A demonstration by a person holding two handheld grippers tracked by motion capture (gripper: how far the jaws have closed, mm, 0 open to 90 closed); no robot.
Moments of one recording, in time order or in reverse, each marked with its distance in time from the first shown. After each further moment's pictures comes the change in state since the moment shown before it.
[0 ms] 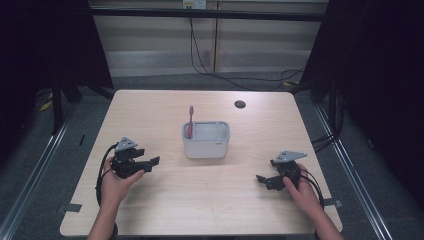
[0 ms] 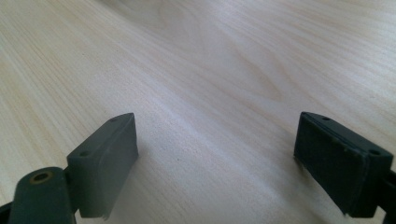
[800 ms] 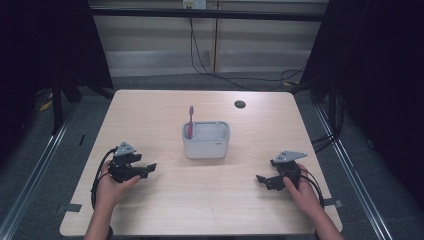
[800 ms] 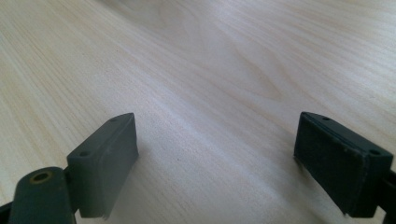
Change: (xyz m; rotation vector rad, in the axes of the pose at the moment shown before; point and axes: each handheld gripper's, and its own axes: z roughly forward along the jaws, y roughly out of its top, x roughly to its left) left arm 0.009 -0.016 0.001 0.059 0.003 0.049; right arm 0.000 0.000 0.000 0.000 0.000 0.000
